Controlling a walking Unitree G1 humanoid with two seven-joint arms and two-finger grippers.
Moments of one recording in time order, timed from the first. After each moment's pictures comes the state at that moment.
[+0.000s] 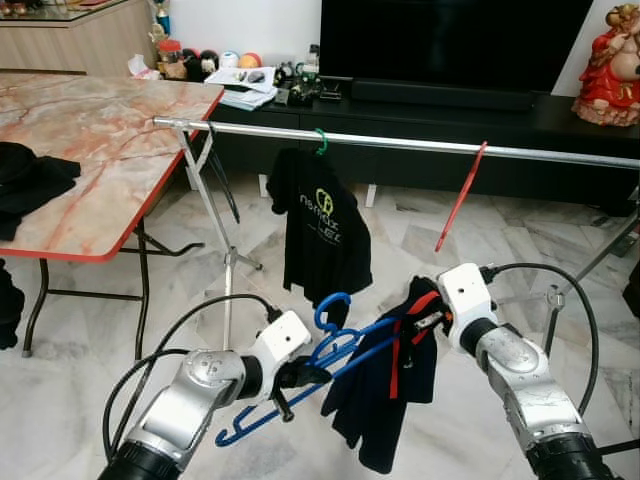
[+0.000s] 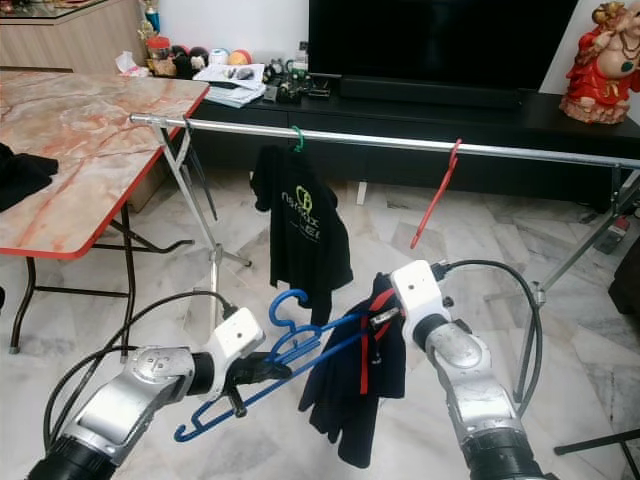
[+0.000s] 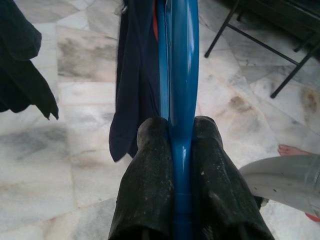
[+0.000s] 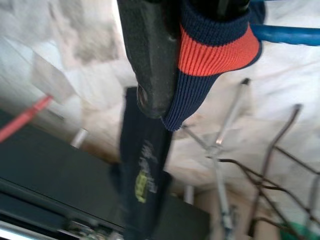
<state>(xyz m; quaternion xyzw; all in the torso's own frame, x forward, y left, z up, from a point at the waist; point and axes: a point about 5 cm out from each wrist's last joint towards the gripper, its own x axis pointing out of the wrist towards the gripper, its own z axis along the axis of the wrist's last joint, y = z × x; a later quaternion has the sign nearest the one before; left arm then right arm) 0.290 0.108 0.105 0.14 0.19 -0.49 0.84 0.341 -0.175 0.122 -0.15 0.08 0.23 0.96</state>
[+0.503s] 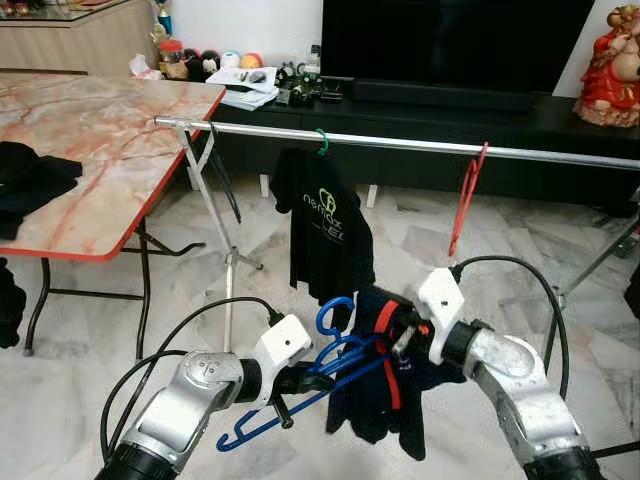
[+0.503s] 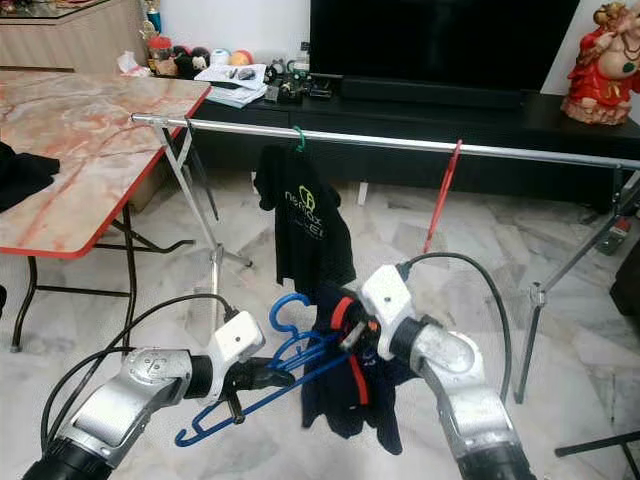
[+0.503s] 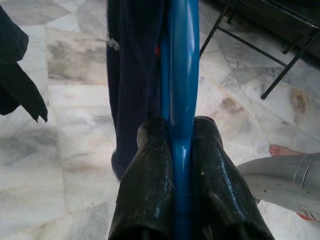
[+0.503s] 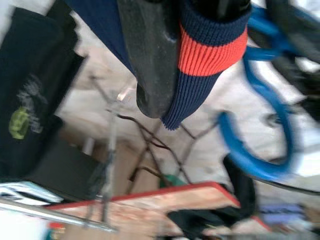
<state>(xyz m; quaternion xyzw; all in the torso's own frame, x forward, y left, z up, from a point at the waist) 0.288 0.102 0.105 0.13 0.19 -0.50 0.83 0.309 -0.137 0.141 -0.08 0.01 0.46 0.89</state>
